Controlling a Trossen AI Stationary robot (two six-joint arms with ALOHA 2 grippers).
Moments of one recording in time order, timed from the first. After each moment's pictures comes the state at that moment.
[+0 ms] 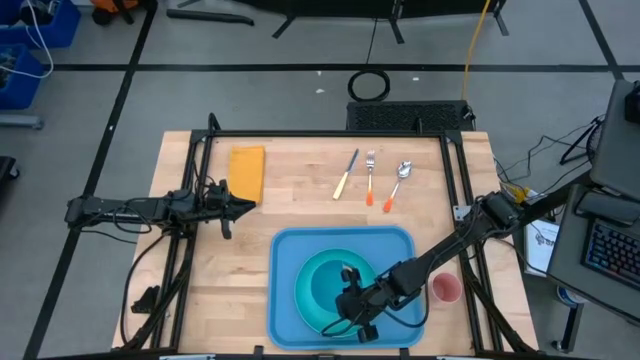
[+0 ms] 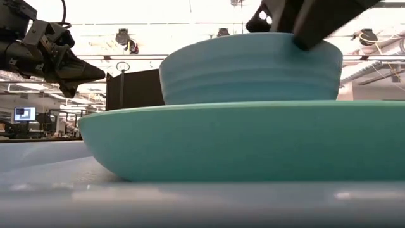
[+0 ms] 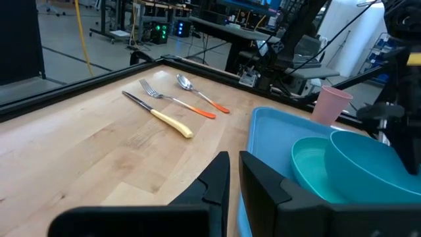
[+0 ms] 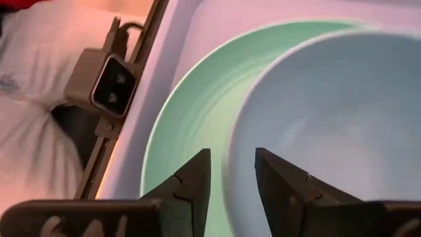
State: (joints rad) left arm -0.01 0.18 0.01 0.03 -0.18 -0.29; right arm 0.58 1.87 1.29 -0.30 0.11 0.33
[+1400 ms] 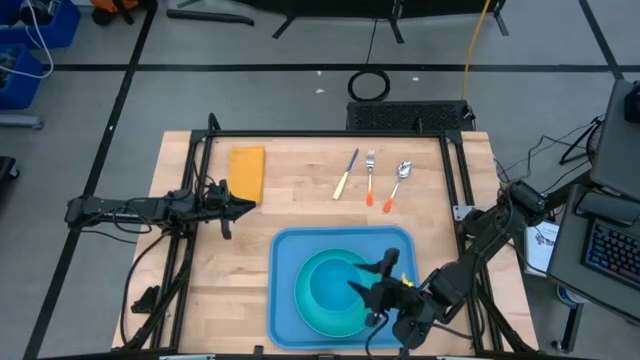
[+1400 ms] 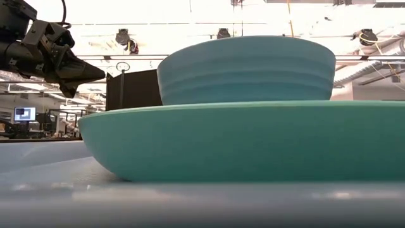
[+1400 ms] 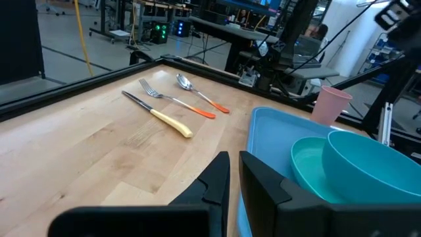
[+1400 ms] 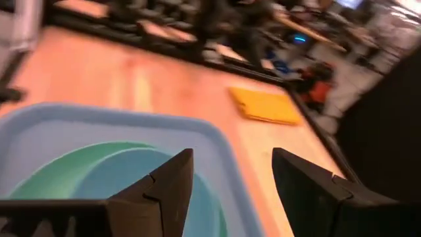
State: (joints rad) left arm -0.01 0.18 0.01 0.03 -0.18 -0.29; right arm 0.77 1.67 1.29 -0.42 1.10 0.33
